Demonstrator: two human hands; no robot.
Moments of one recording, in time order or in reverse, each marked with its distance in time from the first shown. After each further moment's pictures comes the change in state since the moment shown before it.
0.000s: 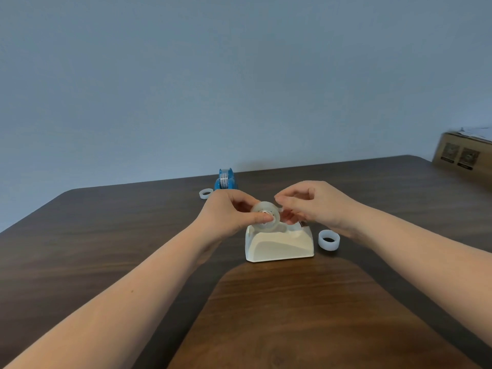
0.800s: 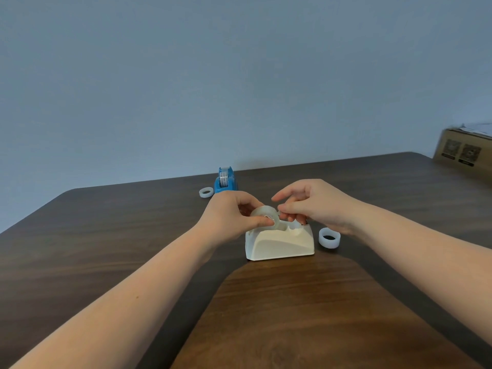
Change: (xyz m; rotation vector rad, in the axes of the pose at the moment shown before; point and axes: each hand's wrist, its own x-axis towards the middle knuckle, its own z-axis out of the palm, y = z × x) left_hand 0.006 -0.004 0.003 0.311 -0.037 0.104; right_hand 0.005 0.003 0.000 -0.096 -0.032 0.027
